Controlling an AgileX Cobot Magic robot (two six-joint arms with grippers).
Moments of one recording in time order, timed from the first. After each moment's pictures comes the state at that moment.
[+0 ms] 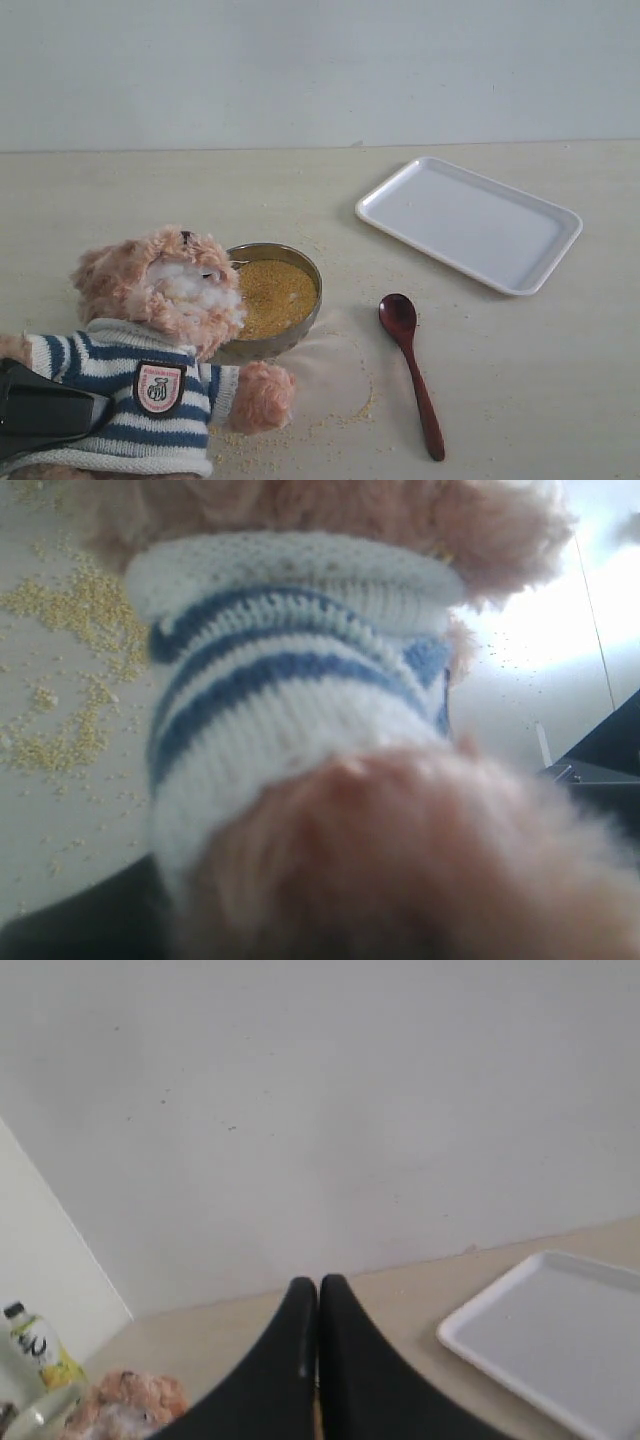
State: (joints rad) left arm 0.10 1.04 -0.32 -1.14 0.99 0.94; right arm 0.35 0.01 -0.25 0.53 0.24 -0.07
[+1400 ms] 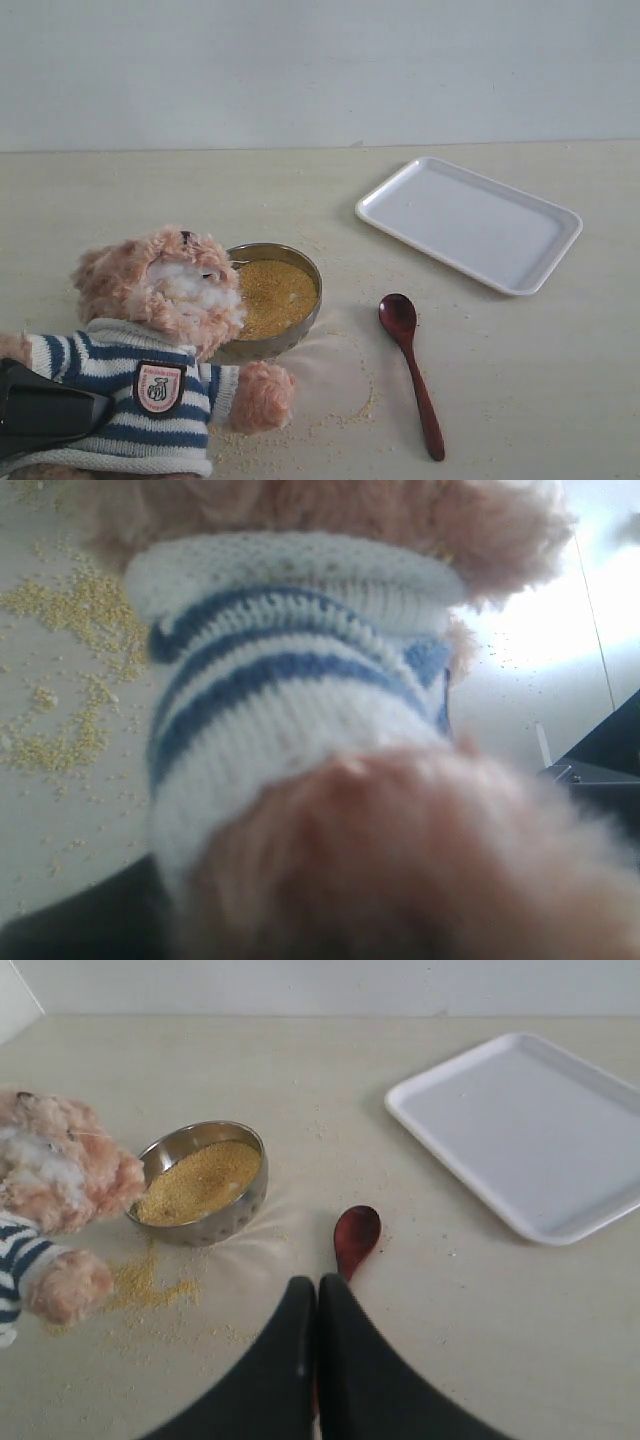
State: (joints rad) left arm 0.10 1.04 -0.32 -1.14 0.99 0.94; right arm 0.35 0.39 -0.40 0.44 0.56 -0.22
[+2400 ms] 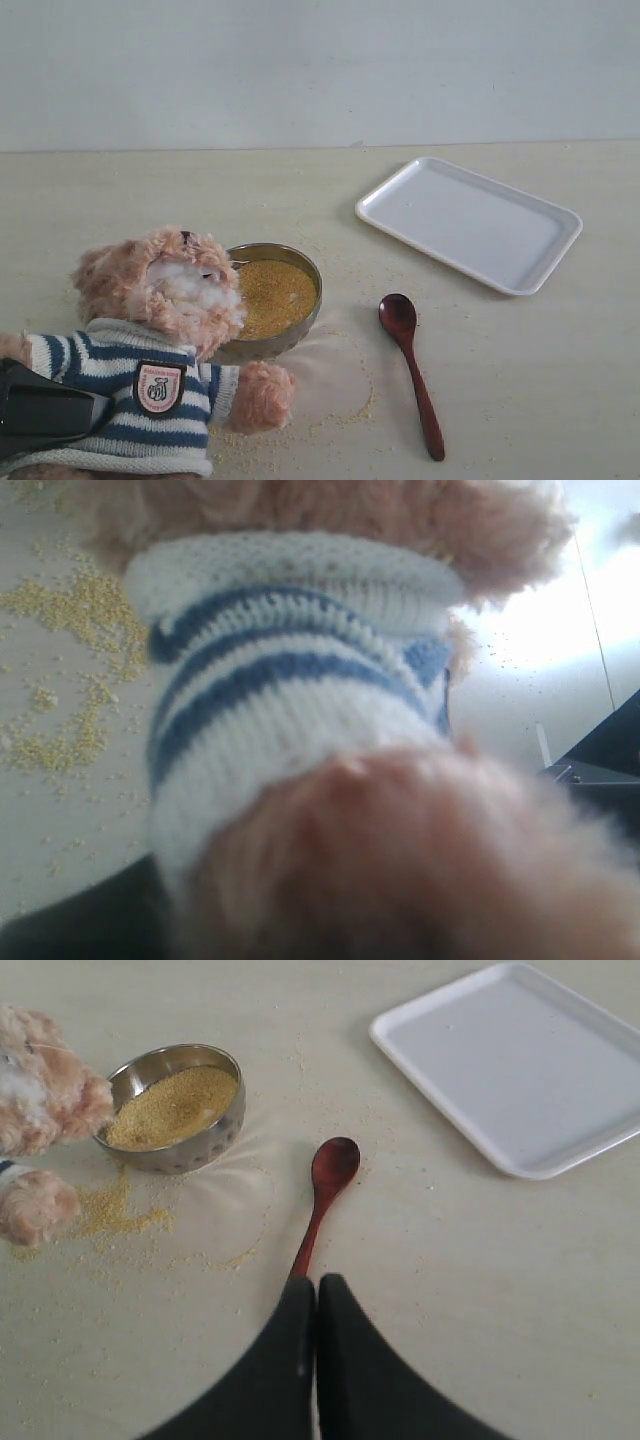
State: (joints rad) left arm 0.10 1.04 -0.32 -1.14 0.99 0.94; right arm 0.35 0.39 -0.40 0.35 0.67 -0.18
